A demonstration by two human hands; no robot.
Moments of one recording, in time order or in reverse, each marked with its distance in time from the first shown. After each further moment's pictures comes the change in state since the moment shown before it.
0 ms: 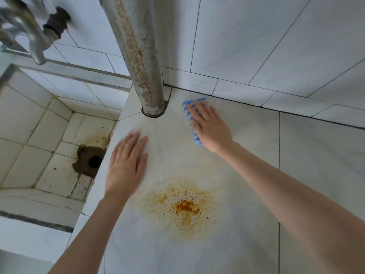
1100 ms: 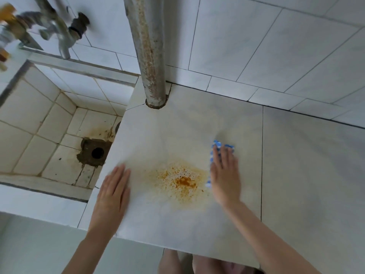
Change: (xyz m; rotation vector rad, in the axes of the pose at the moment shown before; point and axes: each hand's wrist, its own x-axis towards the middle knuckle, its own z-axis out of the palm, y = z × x) left_hand -0.136 -0.028 -0.015 -0.169 -0.018 0.021; right_hand -0.182 -0.046 0.023 -0.095 0.017 0.368
